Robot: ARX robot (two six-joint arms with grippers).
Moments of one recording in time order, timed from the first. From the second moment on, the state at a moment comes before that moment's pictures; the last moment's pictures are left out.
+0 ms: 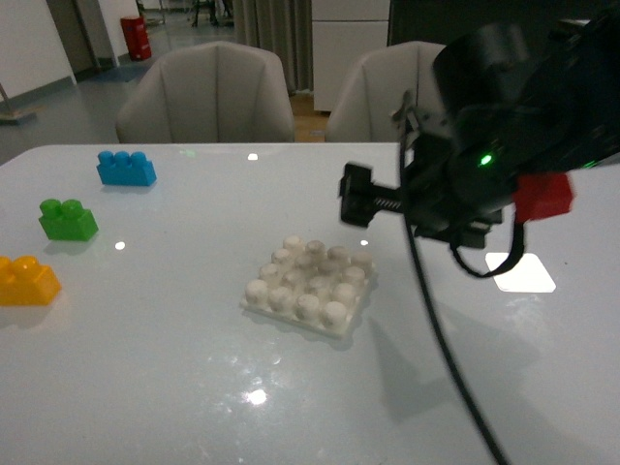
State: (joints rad) left arm 0.00 0.01 0.01 0.00 0.00 0.00; right arm 0.29 2.22 1.45 0.04 -0.14 0.35
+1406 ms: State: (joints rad) left arm 0.00 0.01 0.01 0.00 0.00 0.00; right arm 0.00 0.00 0.01 0.00 0.00 0.01
